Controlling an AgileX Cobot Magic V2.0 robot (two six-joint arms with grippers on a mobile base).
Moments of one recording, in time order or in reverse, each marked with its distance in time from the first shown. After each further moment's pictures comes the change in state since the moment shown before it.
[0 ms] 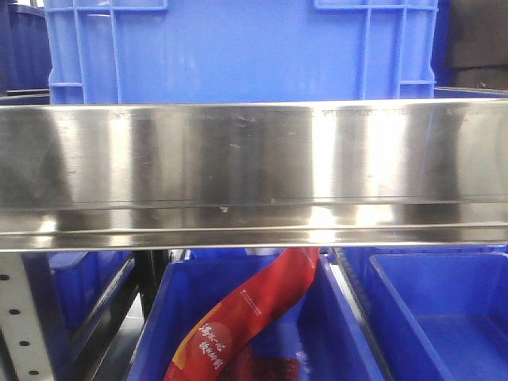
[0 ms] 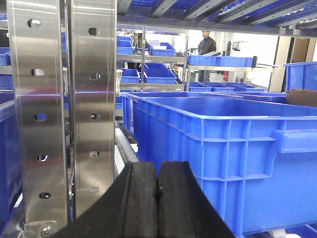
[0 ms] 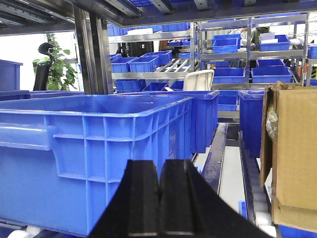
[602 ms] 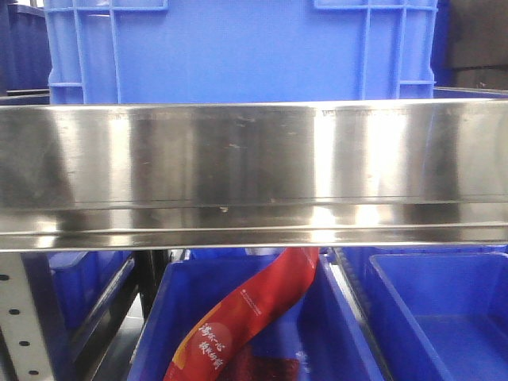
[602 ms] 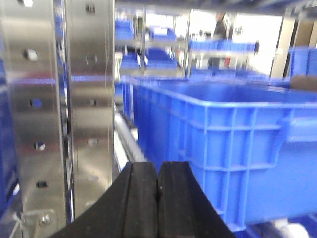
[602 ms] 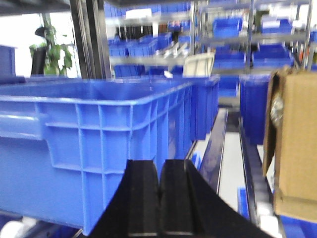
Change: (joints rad) left arm 0.000 0.035 -0.001 0.000 0.002 0.000; right arm 0.000 0.049 -0.005 0.000 -0.005 0.000
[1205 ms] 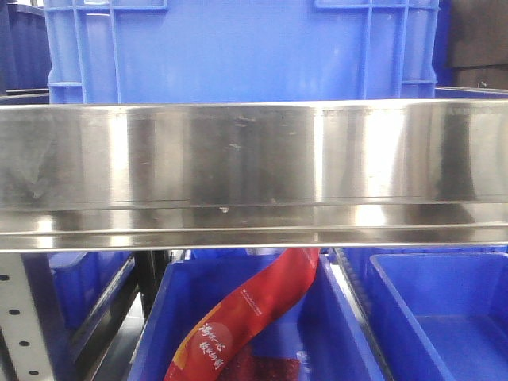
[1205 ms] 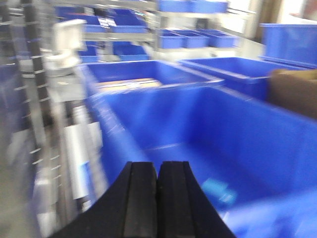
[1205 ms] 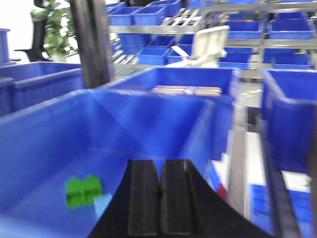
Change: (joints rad) left arm -0.089 0.616 -0.445 0.000 0.005 0.000; right arm 0.019 0.601 -0.509 0.000 0.037 -0.002
